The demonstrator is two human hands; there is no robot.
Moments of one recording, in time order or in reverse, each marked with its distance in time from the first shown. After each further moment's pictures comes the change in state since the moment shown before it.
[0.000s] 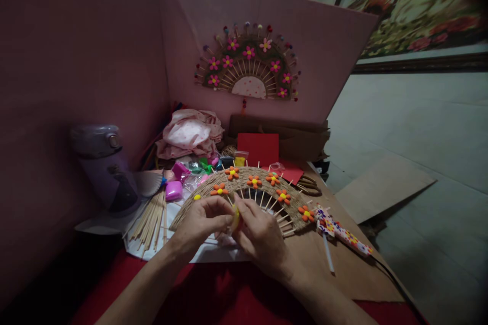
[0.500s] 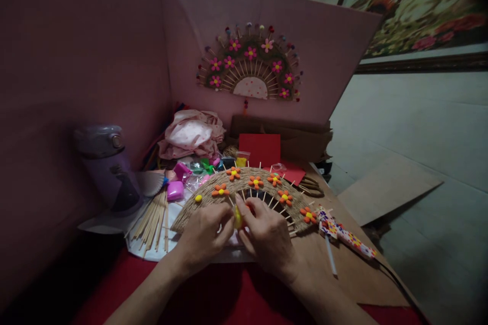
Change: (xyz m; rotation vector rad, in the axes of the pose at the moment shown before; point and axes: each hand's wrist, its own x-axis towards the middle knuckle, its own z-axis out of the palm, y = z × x) left_hand -0.008 0.002 0.007 0.932 0.089 0.354; right_hand 0.000 0.003 -0.007 -0.261 0.001 -0.036
